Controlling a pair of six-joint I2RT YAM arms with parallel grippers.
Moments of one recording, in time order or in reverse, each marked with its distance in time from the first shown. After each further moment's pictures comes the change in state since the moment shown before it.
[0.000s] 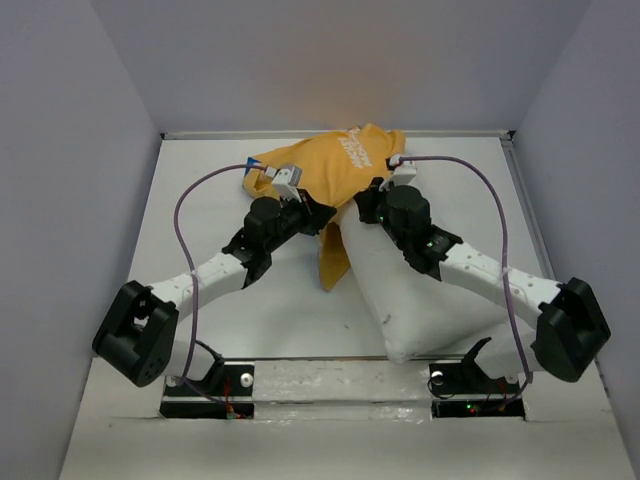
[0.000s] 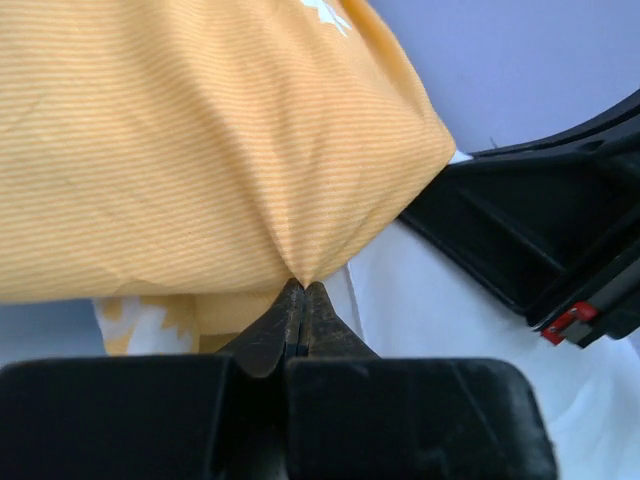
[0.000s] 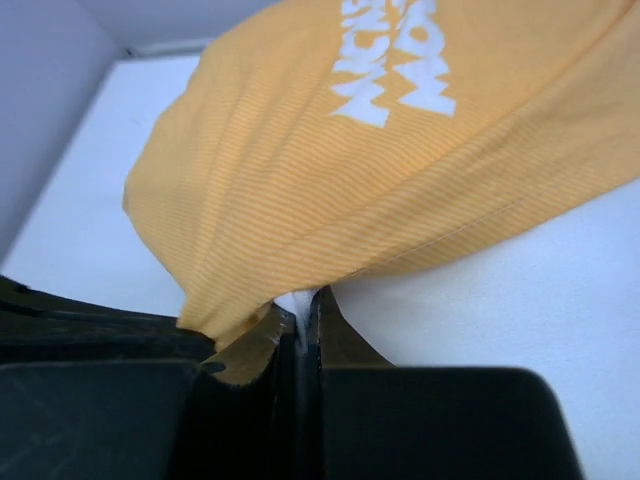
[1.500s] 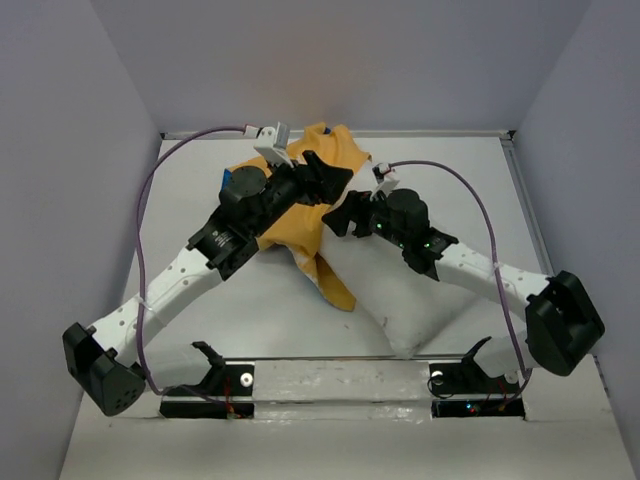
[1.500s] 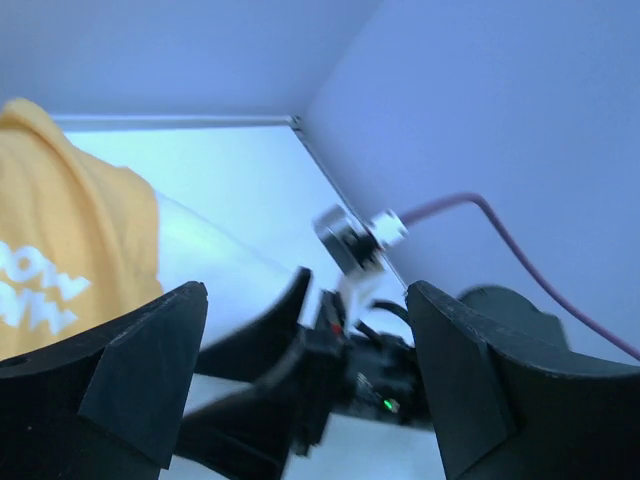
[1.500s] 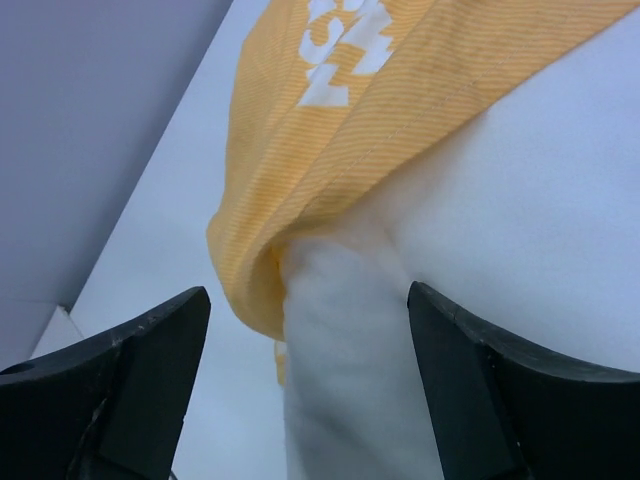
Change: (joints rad) left arm -0.119 -0.211 0.399 -0.430 -0.136 -0.012; right arm -0.041 -0.010 -0.108 0.164 -0.437 0.174
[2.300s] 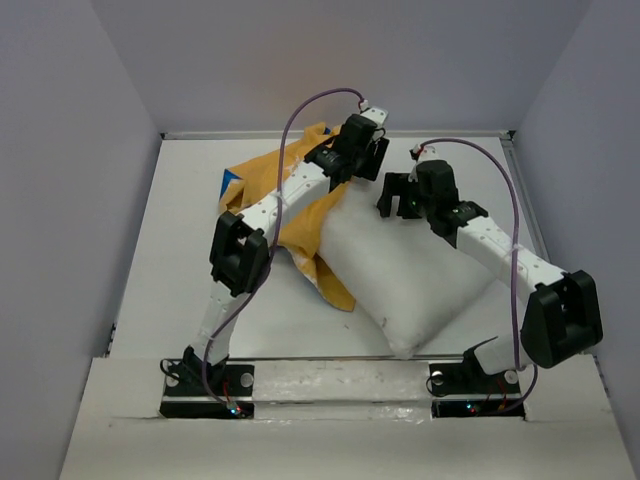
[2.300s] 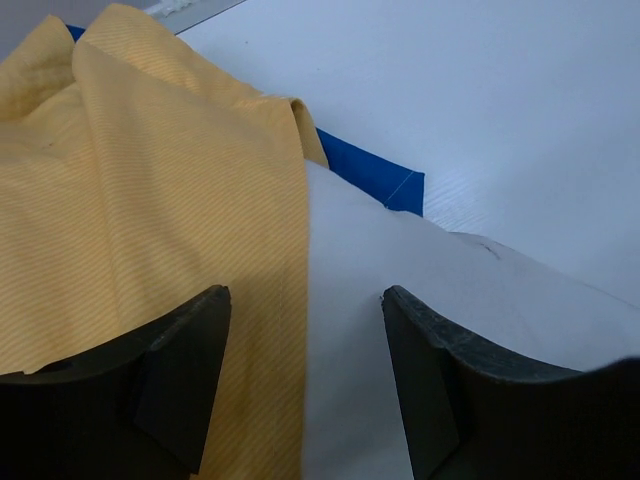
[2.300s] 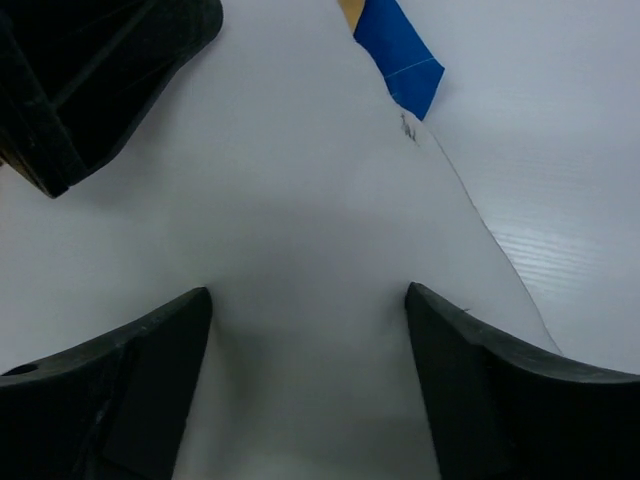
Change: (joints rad) left arm 0.021 1.037 1.006 -0.588 -0.203 0.462; right arm -0.280 0.002 0.178 -0.534 0.154 -0.269
